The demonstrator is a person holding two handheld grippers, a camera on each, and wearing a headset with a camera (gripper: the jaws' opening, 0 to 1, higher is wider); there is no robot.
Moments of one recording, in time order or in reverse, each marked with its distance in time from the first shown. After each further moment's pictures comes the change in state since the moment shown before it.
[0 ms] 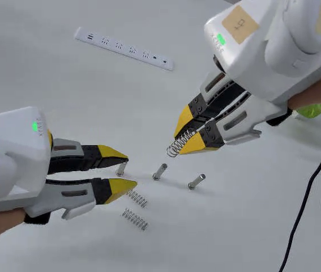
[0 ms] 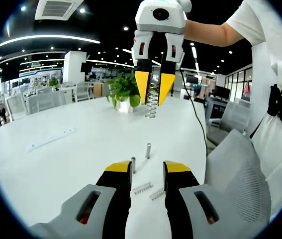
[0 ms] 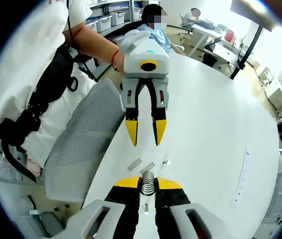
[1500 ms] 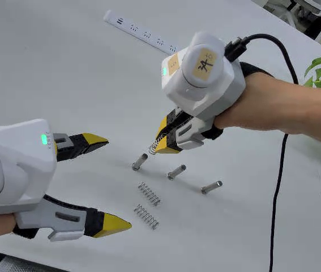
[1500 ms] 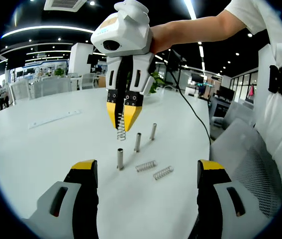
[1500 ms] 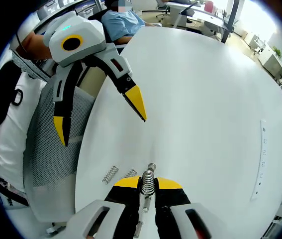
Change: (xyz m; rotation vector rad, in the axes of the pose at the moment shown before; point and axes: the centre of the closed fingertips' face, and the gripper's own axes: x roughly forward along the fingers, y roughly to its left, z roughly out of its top) left arm -0.007 0.014 -0.054 -0.069 0.028 0.023; right arm 0.116 -0.057 -0.010 0.197 0.097 0.031
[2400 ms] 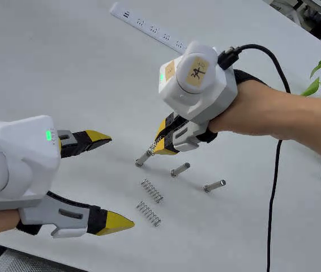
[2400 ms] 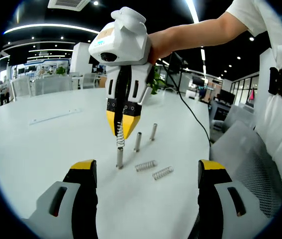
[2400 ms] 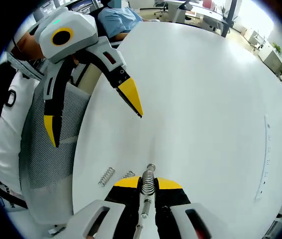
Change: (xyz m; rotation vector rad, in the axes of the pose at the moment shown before) left arm 0.000 0.003 -0.003 -0.029 -0.019 0.001; right arm 0.018 -0.004 -0.004 0.017 0.018 0.008
